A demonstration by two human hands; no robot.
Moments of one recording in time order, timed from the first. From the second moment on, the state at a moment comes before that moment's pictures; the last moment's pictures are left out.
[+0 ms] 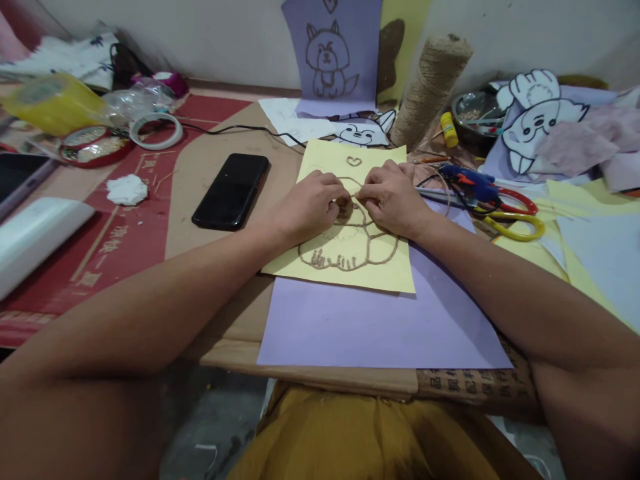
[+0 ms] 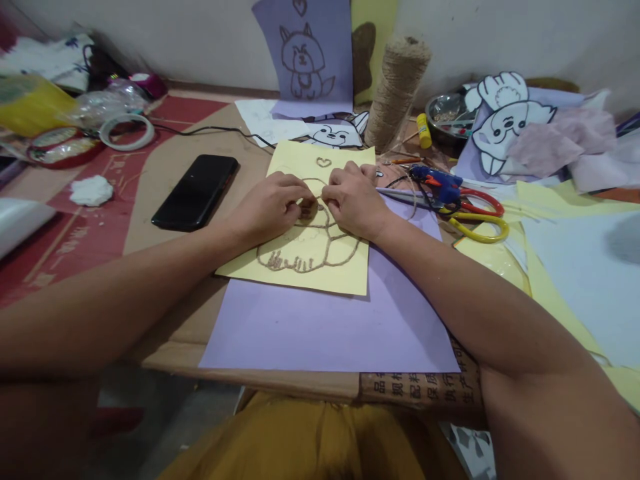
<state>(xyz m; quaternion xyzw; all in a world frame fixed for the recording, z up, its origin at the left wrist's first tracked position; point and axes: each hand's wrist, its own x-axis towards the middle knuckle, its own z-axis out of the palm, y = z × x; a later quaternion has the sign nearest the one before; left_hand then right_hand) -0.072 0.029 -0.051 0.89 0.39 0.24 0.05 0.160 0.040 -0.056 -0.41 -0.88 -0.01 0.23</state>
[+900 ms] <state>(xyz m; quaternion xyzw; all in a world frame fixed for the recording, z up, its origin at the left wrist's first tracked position) -0.073 0.034 -0.058 0.90 0.38 0.22 0.03 0.161 0.040 -0.059 -0.47 -0.84 0.05 0.26</state>
